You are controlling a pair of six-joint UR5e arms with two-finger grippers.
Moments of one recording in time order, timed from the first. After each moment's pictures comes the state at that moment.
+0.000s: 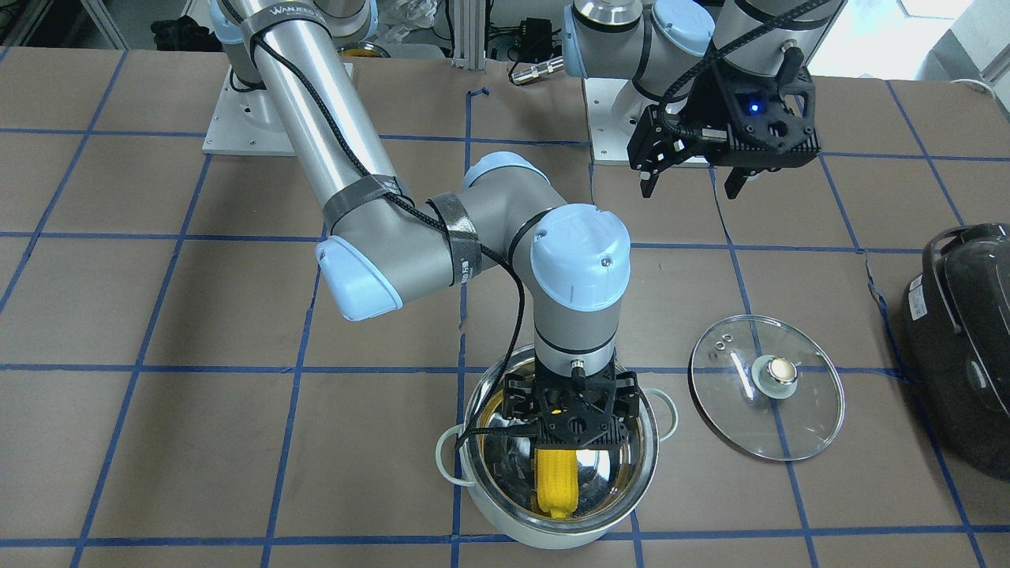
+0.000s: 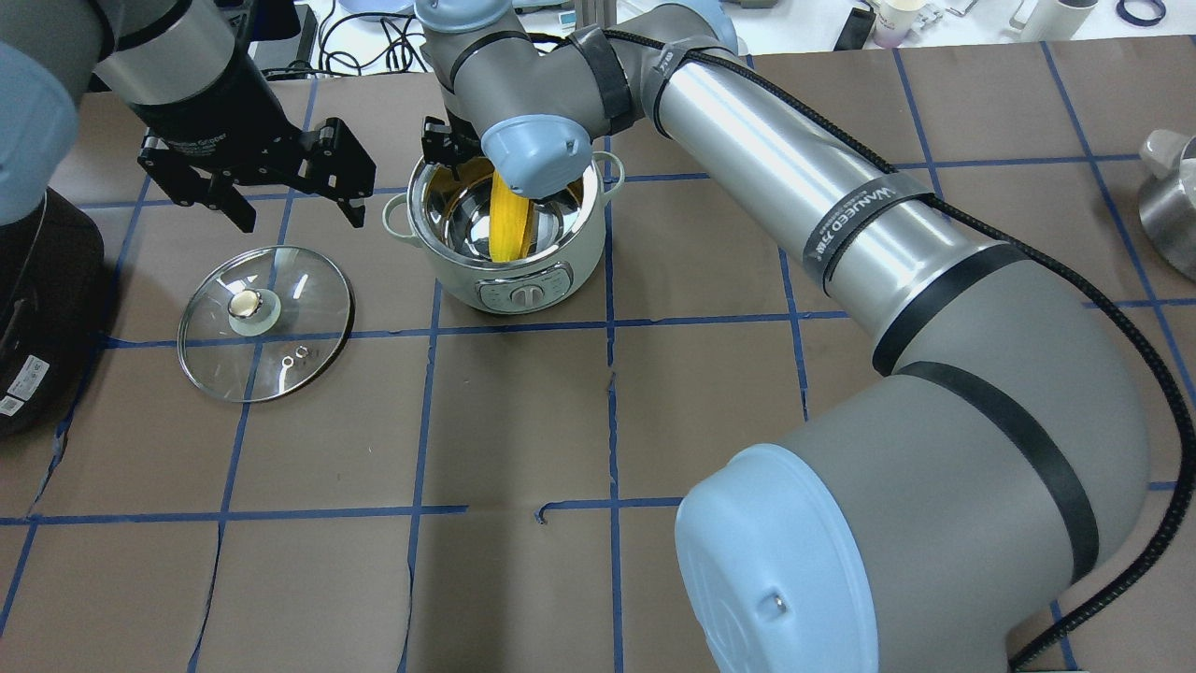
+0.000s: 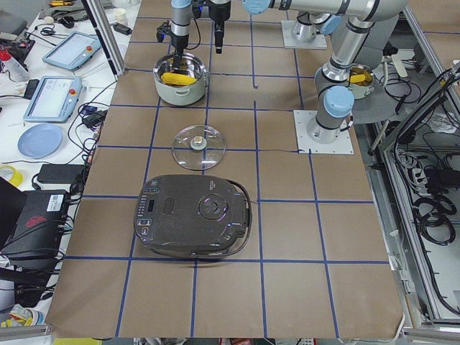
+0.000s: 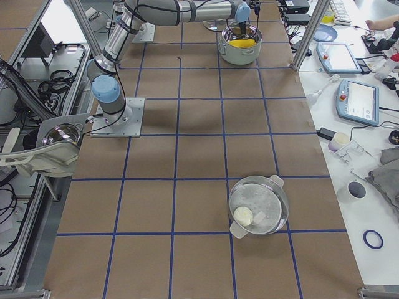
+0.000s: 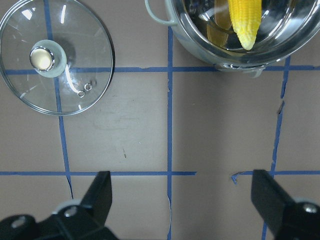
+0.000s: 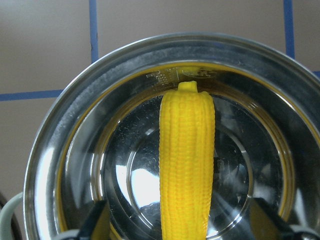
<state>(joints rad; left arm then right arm) -1.58 -1.55 -1.55 -1.55 1.58 -0.02 2.04 -0.82 1.01 -1.99 -1.57 0.51</state>
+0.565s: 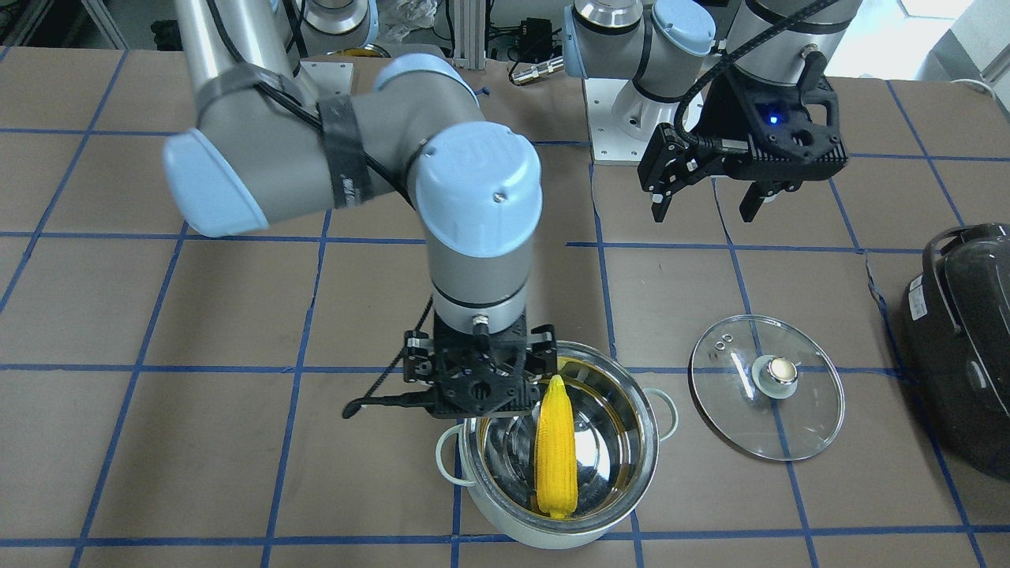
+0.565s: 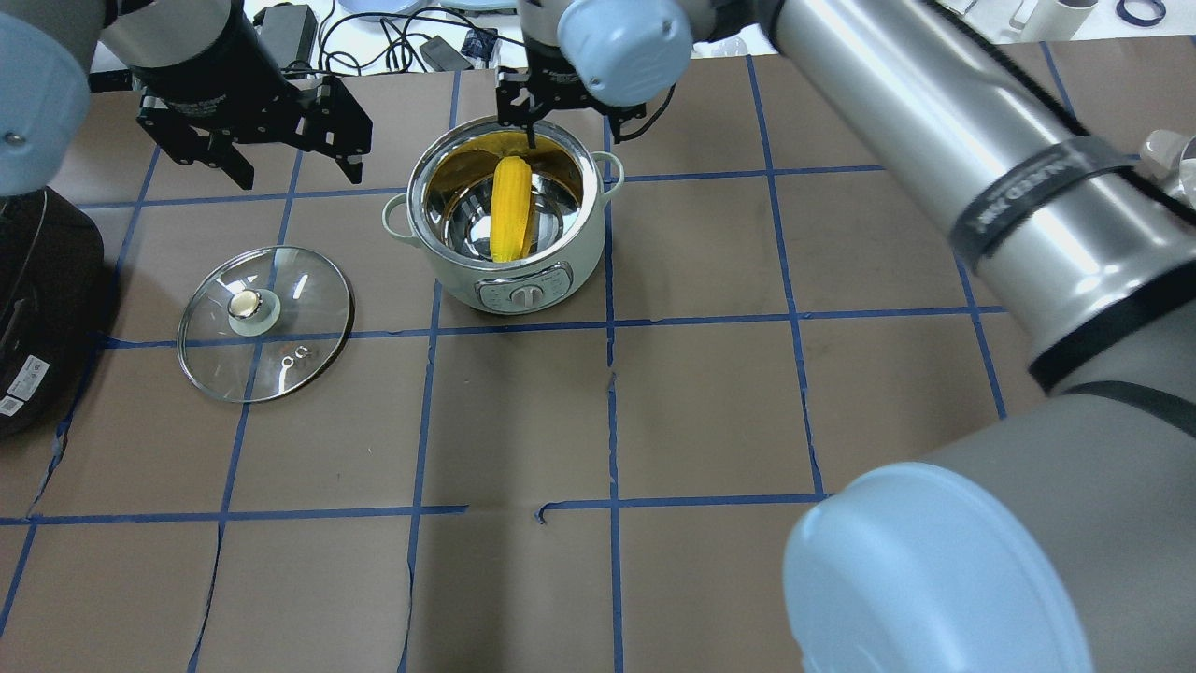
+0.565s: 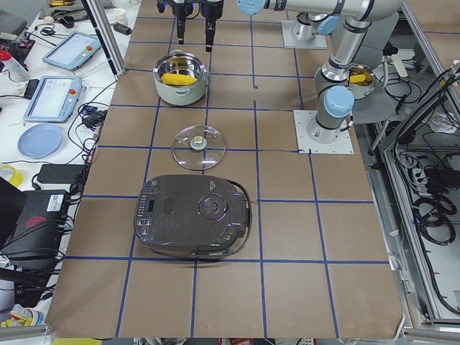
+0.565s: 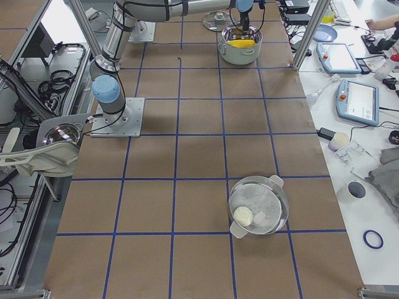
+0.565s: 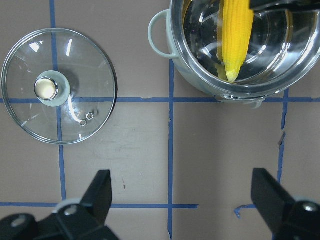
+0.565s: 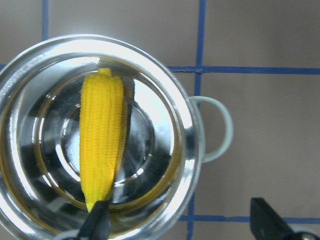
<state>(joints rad) -1.58 -1.59 -1.50 -1.51 1.59 -0.03 1.89 -1.01 1.04 -1.67 -1.58 0.28</state>
